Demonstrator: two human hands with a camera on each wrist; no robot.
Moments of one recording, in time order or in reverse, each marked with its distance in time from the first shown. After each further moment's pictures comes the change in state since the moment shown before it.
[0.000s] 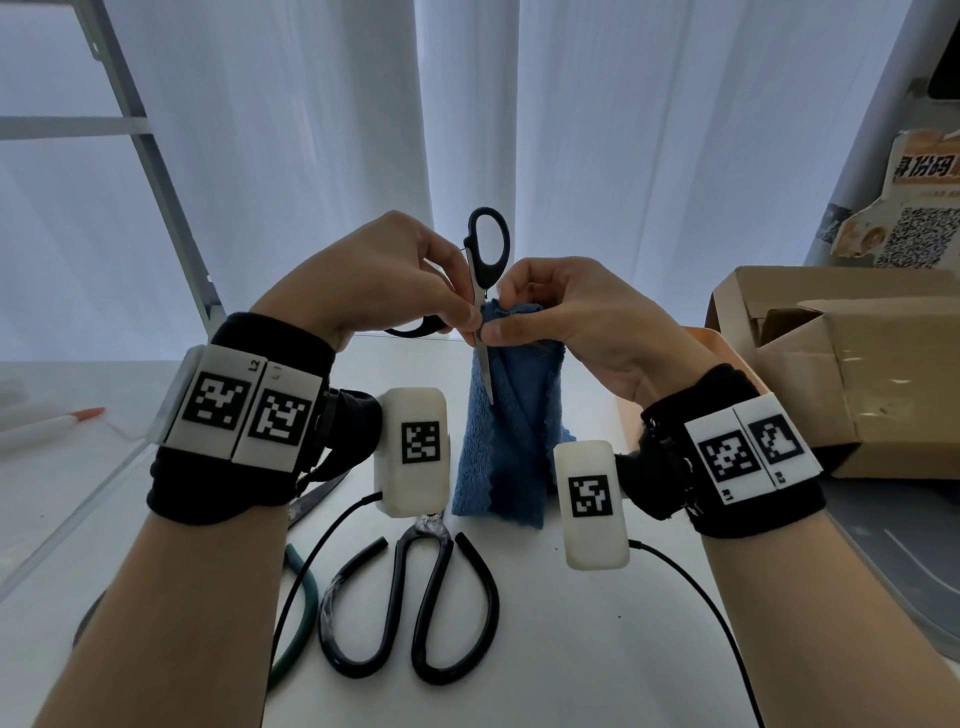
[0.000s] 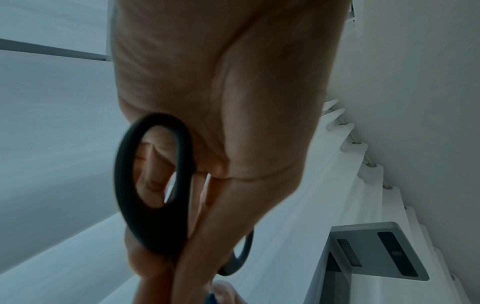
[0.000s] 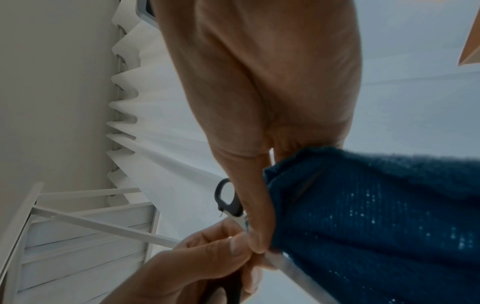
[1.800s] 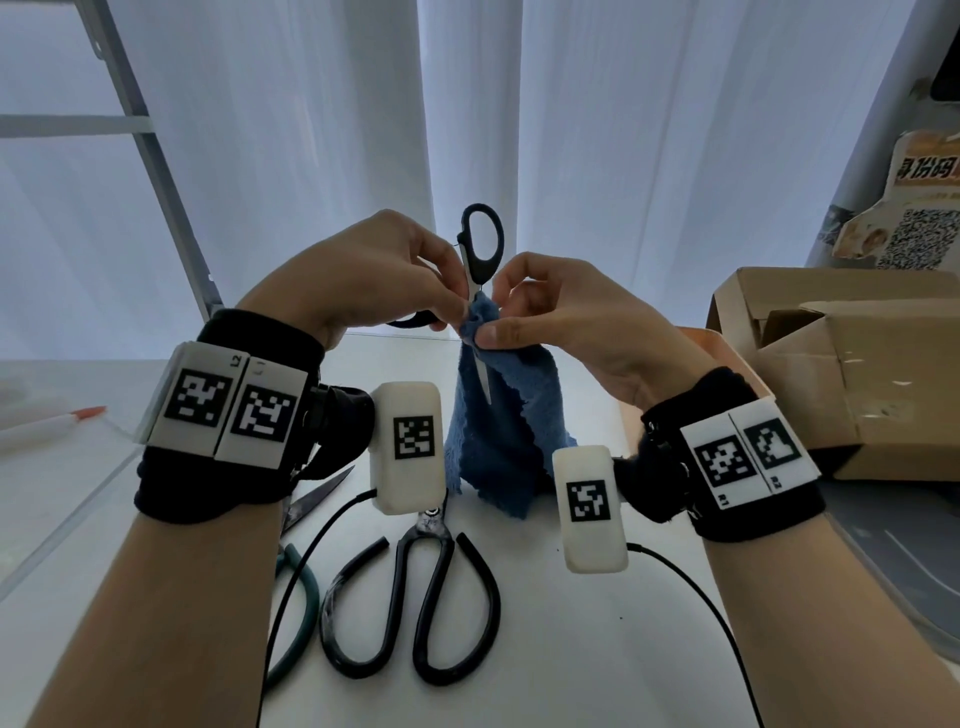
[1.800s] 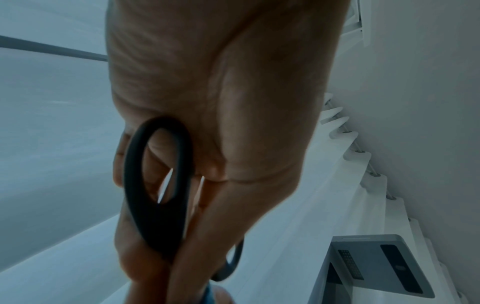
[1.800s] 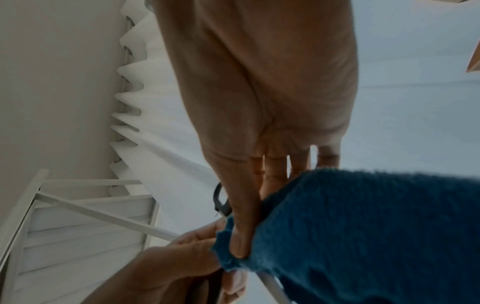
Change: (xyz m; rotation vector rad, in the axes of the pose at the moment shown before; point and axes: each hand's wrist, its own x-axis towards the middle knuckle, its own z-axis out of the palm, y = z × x) left_hand 0.000 -0.001 -0.005 -0.007 0.003 -0.048; right_hand -0.002 -0.002 0.003 -0.030 -0.029 -0.014
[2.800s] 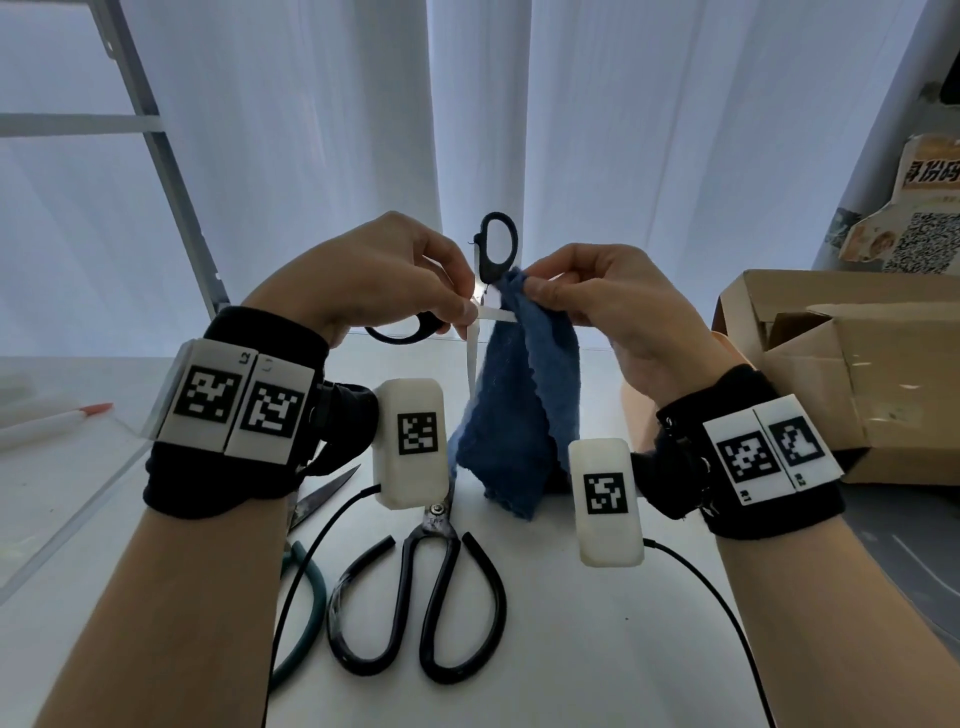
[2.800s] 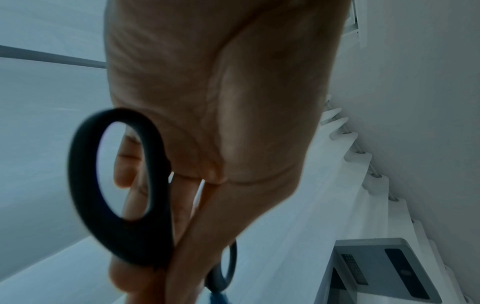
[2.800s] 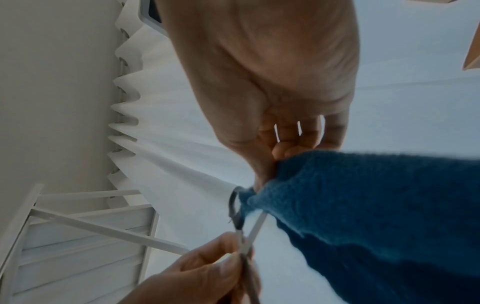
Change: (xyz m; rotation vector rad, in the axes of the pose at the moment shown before) left_hand 0.001 -0.004 -0.004 -0.006 -0.039 0.023; right_hand 0.005 0.003 -0.010 -0.010 0.284 0.016
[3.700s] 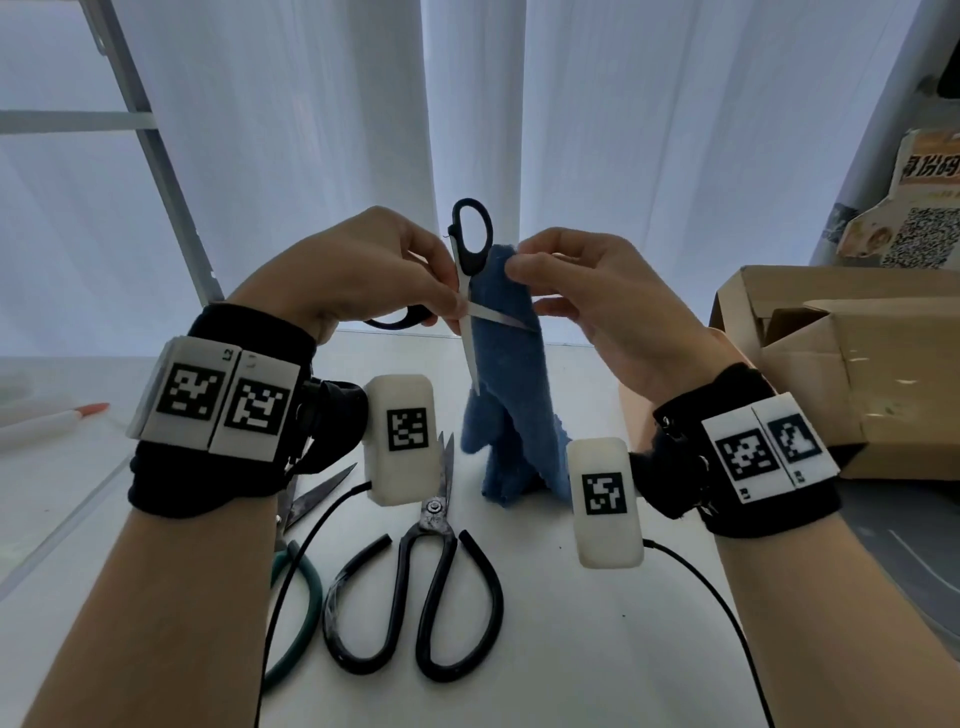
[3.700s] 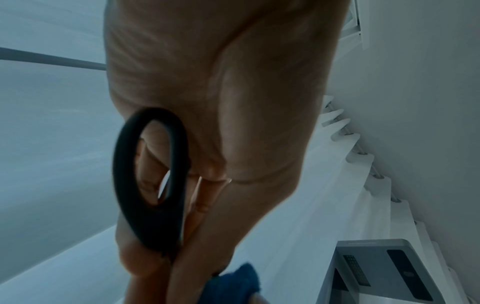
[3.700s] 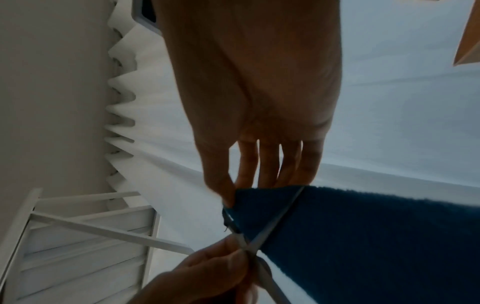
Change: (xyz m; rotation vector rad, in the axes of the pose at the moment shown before) left_hand -0.001 -0.001 -0.002 -0.012 0.046 -0.032; right_hand -0.005 -0.006 0.003 0.071 -0.103 -0.090
